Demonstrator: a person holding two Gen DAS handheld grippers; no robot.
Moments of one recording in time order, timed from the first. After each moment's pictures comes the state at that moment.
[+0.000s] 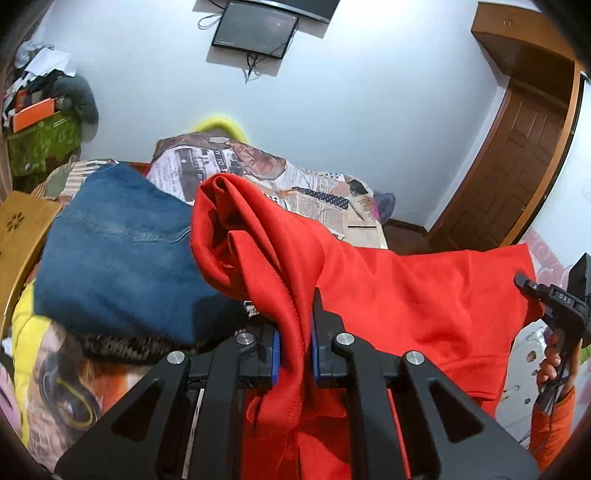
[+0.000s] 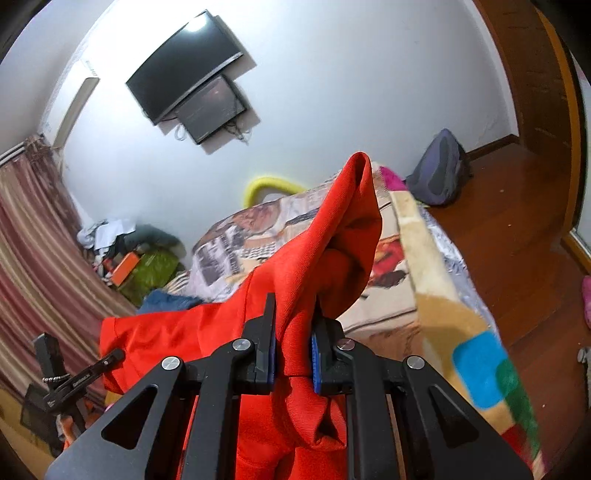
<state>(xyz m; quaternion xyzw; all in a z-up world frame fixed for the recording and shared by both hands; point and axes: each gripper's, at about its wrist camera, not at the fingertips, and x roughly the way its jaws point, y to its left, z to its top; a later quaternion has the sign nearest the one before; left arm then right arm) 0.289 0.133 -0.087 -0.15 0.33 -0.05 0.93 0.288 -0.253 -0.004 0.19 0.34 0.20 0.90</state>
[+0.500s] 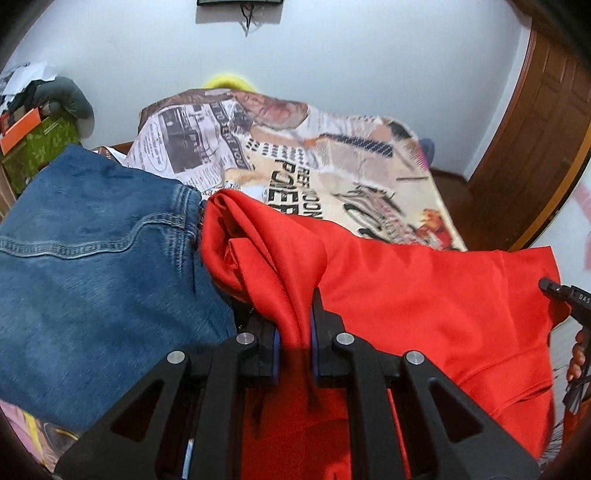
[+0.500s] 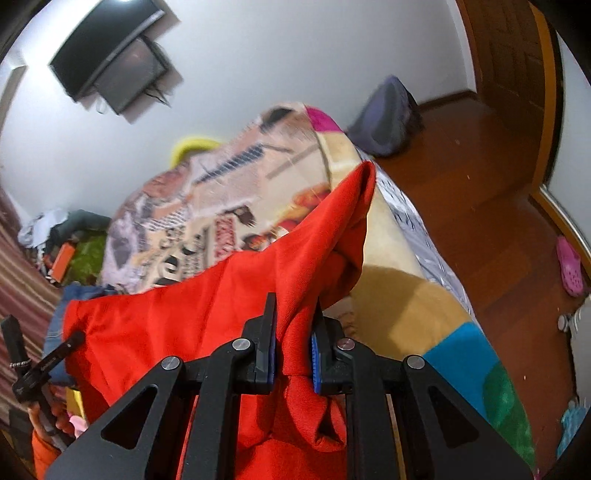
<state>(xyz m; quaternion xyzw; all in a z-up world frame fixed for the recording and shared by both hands) 0.406 0.118 -0.173 -0.07 0.42 0.00 0.90 0.365 -0.277 -0.109 0.18 0.44 0.11 0.87</state>
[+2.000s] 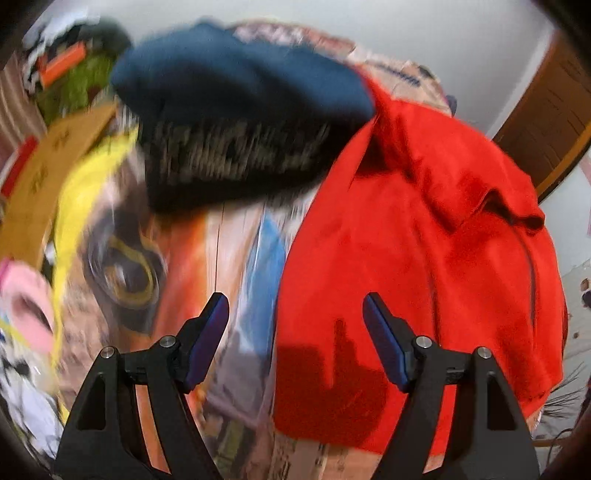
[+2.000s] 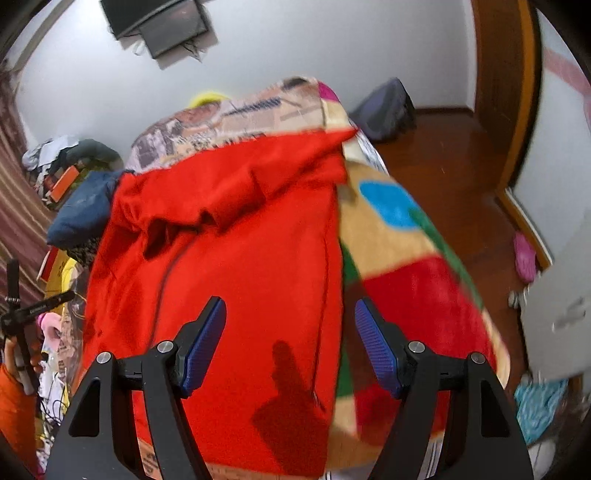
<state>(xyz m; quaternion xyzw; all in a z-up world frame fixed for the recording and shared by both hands) 0.177 0.183 -0.219 -0.11 0.52 0.03 0.85 0.139 -0.282 -0.086 0.08 0.47 0.11 0.87</state>
